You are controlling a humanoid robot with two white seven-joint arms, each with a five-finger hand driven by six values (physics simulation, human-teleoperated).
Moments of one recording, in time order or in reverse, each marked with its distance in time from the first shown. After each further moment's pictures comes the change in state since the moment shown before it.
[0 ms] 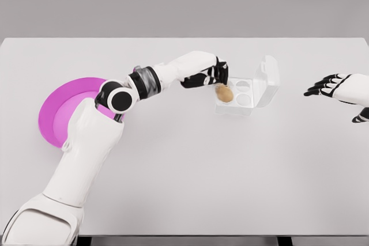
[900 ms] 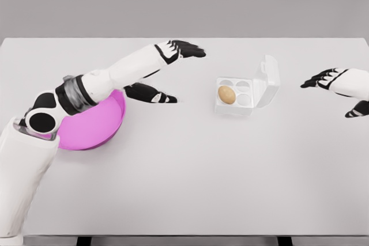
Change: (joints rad) left arm 0.181 0.315 0.095 -0.373 0.427 -0.211 0.000; right arm -0.046 0.067 0.010 0.081 -0.020 0.000 0.000
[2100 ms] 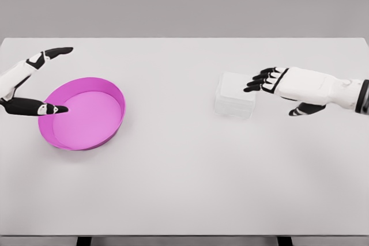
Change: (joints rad) left arm 0.313 0.339 0.348 0.059 0.315 -0.044 0.000; right arm -0.029 0.143 0.046 -0.190 -0.014 -0.001 0.000
